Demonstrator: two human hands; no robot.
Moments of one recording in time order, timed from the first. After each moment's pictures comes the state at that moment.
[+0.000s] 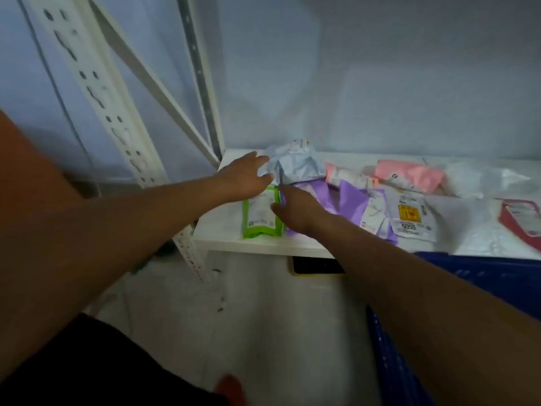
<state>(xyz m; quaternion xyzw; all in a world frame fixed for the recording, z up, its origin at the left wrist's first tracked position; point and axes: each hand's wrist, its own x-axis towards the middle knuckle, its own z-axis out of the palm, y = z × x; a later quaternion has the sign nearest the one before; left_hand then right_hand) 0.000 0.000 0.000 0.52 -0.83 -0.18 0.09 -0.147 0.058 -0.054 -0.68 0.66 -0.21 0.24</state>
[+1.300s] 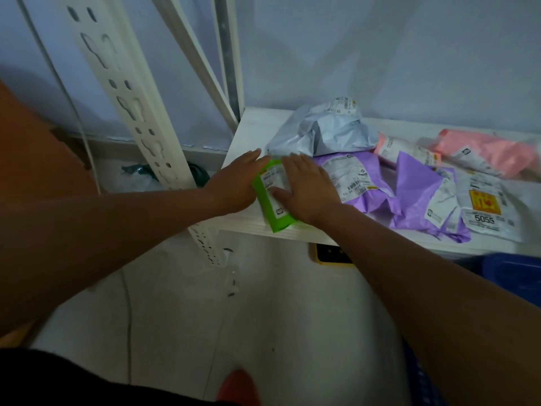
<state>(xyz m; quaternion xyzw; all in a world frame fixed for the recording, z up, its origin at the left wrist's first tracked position) 0.069 -0.033 -0.115 0.48 -0.85 -0.19 0.10 -0.112 0.000 -0.130 -0.76 0.64 -0.11 0.09</state>
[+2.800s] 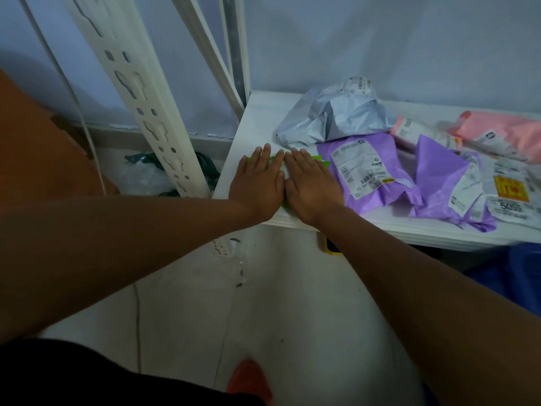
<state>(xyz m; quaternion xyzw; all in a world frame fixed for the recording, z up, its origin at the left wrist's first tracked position) 0.044 -0.025 -0.171 0.55 -0.83 -0.06 0.08 -0.096 0.002 -0.168 -0.76 0.64 -0.12 0.06</state>
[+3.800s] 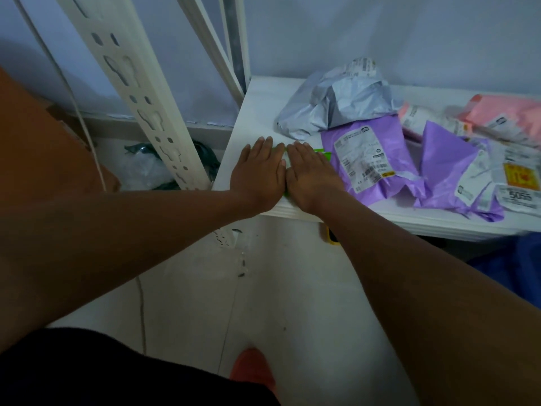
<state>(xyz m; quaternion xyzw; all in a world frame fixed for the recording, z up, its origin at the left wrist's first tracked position) 0.044 -0.034 -0.183 0.55 -0.83 -0.03 0.10 -0.096 -0.008 -0.178 -0.75 0.65 -0.09 0.08</state>
